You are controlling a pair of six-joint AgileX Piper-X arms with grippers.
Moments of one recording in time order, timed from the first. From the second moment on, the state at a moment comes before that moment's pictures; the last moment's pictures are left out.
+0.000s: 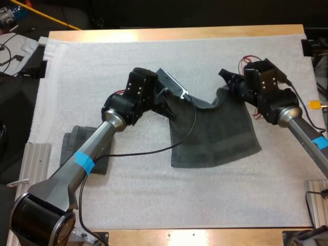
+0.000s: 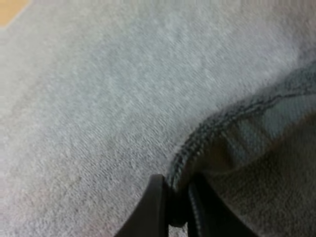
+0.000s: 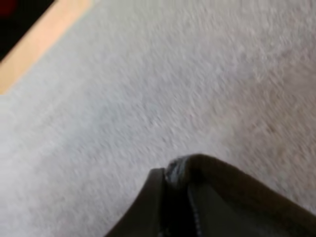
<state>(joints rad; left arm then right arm) -0.45 1.59 -1.16 0.52 0.06 -1.44 0.36 1.59 -1.12 0.40 0.00 -0.99</state>
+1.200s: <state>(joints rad) -0.44 1.24 -1.20 0.90 0.00 -1.65 0.34 1.26 -1.12 0.58 -0.19 -1.38</state>
